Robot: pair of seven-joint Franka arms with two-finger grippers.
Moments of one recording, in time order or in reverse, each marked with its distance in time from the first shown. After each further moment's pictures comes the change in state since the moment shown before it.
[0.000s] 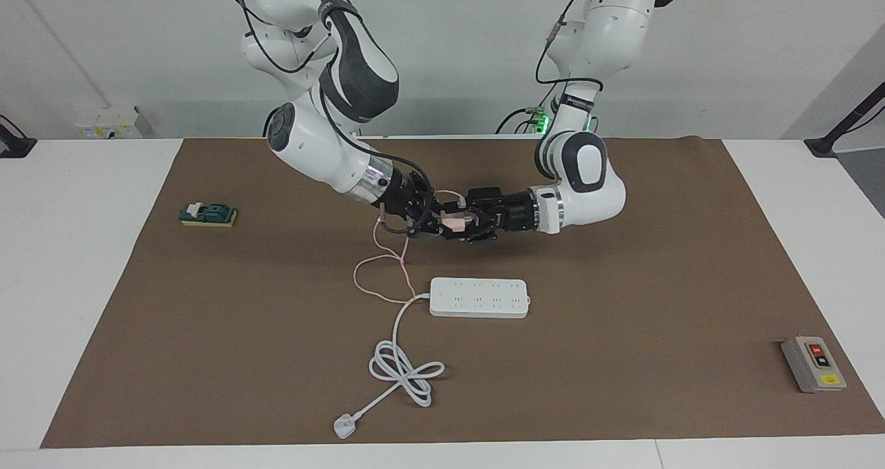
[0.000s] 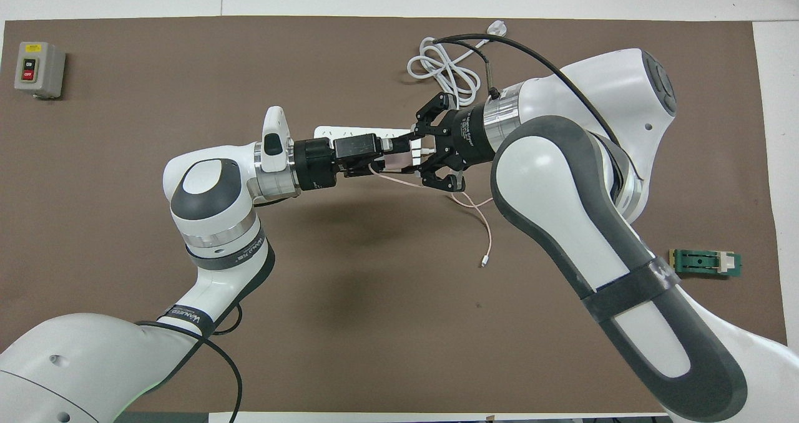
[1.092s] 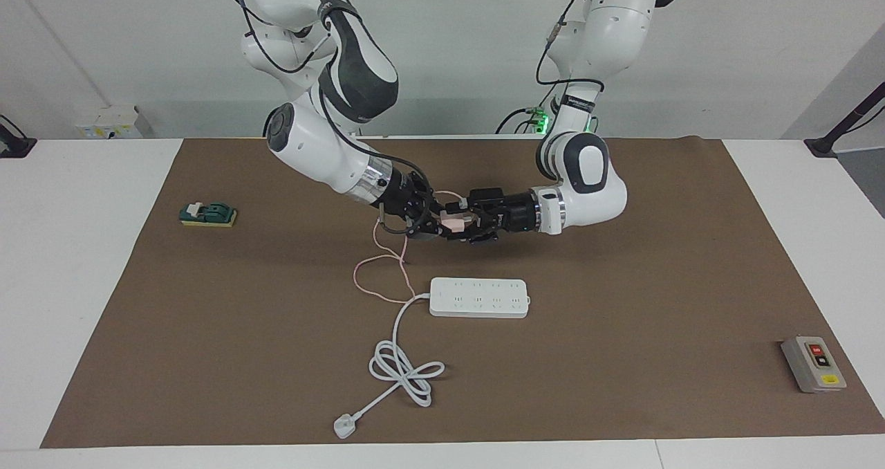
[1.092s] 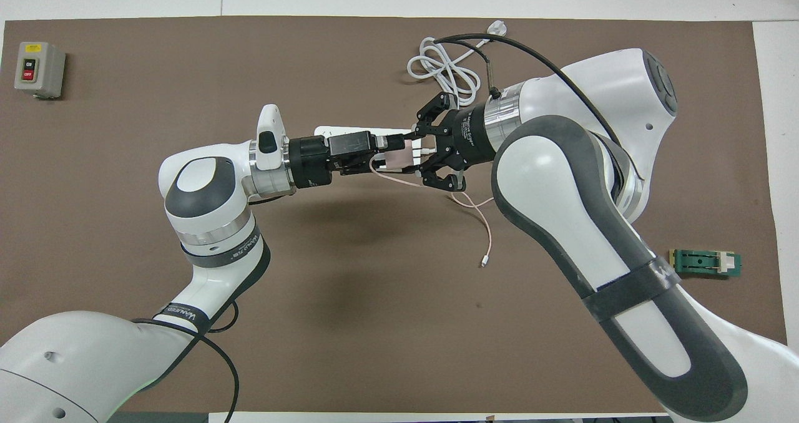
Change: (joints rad) left arm 0.012 0.002 0.014 0.001 0.001 -0.029 0.001; right arm 0.000 0.000 -0.002 -0.001 0.000 0.000 0.000
